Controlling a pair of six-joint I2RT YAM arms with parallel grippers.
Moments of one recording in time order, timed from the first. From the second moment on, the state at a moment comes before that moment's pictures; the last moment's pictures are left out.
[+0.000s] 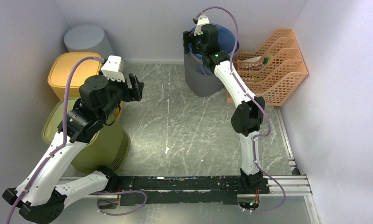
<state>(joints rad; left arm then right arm) -0.59 0.96 1.30 -0.52 -0.29 -0.17 0.41 2.18 2.25 -0.29 0.05 0.01</state>
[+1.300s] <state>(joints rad) -0.59 0.93 1.29 -0.53 -0.34 -0.15 0.40 2.19 2.24 -0.16 0.01 0.07</state>
